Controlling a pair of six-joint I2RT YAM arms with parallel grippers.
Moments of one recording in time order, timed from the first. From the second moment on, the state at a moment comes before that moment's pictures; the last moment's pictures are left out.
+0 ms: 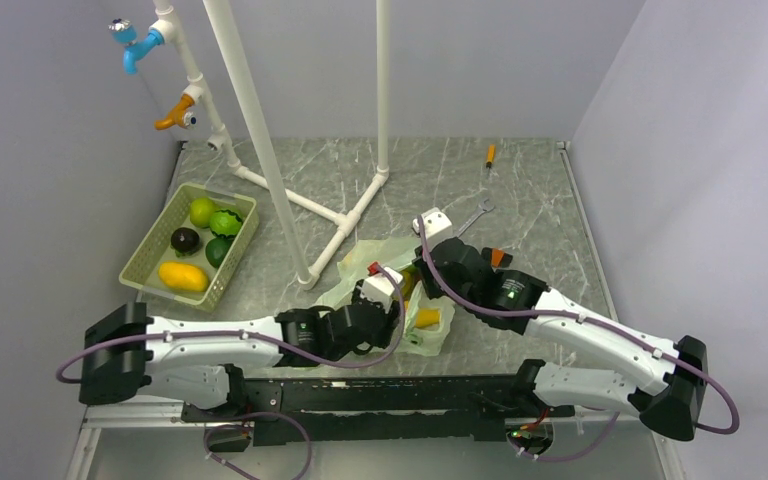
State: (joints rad) left arm -1.33 1.22 0.73 -0.10 -0.49 -0.48; right arm 0.98 1.03 0.89 -0.48 0.38 0.24
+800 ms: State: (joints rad) left arm -1.18 1.38 0.57 0.32 -0.54 -0.42; right arm 0.96 0.98 0.82 -0.47 0.33 0.26
